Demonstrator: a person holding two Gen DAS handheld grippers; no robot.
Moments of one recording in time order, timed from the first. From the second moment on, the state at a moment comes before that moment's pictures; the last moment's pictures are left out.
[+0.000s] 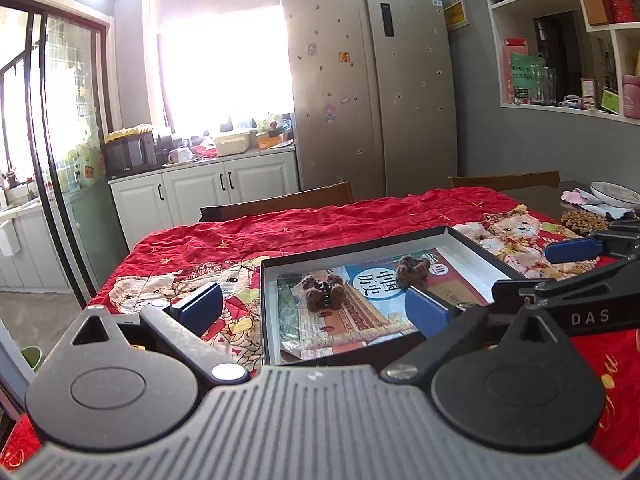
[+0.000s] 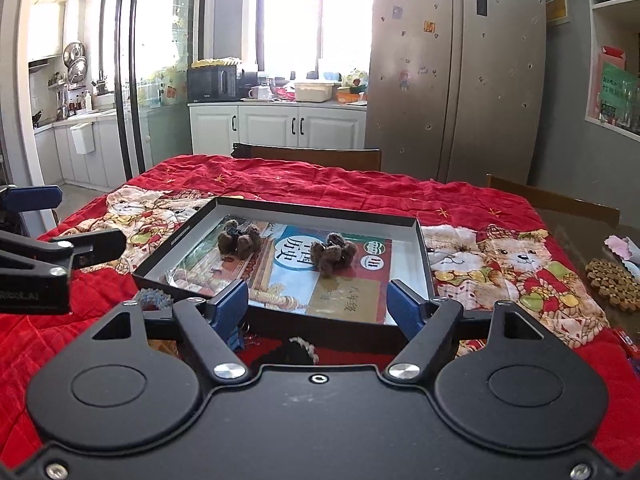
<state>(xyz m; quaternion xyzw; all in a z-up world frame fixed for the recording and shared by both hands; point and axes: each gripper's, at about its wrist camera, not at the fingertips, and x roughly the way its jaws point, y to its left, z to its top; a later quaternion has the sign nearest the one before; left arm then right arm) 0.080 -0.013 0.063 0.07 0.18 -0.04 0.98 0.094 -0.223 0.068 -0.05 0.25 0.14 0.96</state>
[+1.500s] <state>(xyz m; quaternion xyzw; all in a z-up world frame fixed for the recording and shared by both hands) 0.066 0.000 -0.034 0.06 0.30 -0.13 0.94 0.031 -0.234 -0.022 -0.05 0.32 0.17 0.93</state>
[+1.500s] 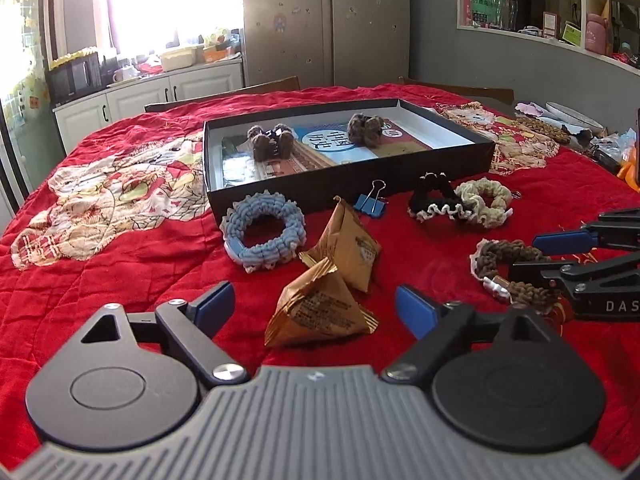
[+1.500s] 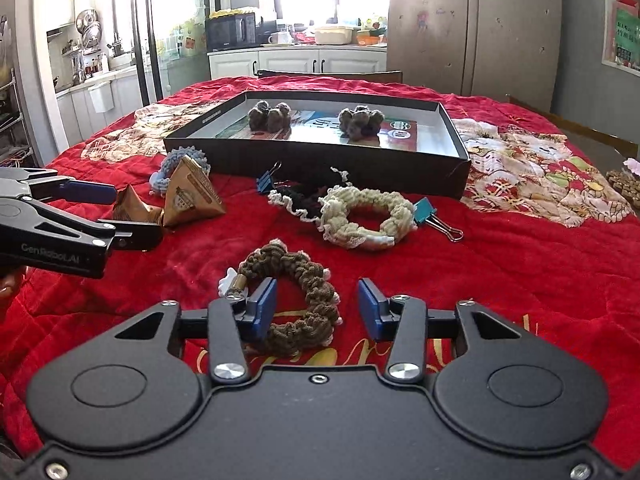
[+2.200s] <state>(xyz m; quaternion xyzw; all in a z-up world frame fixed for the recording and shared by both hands) 0.070 0.005 -0.039 0.03 0.32 -0.13 0.94 0.029 -0.231 -0.025 -0.05 0.33 0.18 0.93</state>
